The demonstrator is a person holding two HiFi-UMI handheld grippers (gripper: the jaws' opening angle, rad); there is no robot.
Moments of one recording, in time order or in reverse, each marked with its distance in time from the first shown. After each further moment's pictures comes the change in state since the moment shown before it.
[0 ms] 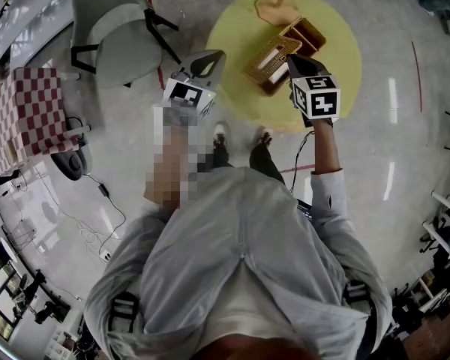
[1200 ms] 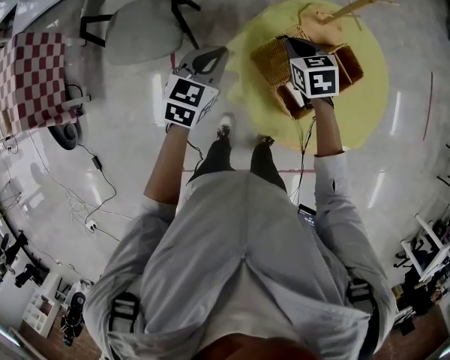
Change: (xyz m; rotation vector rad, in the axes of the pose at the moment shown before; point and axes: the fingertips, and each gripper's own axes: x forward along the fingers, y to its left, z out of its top) left arm 0.005 0.121 -0.061 -0.142 0.076 0.106; right arm 0.171 0.047 0.052 -0.102 0.108 0.159
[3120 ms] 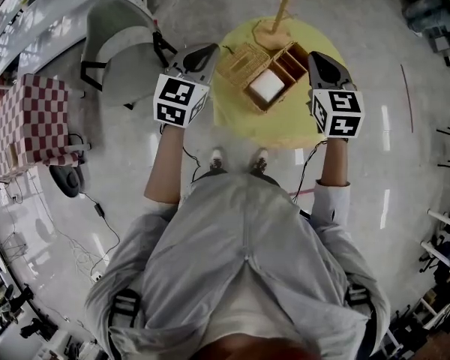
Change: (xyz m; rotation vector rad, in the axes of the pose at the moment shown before) left arm -0.068 -0.114 0.128 0.212 -0.267 -0.022; right arm -0.299 -0.020 0.025 -0.069 -0.418 -0.334
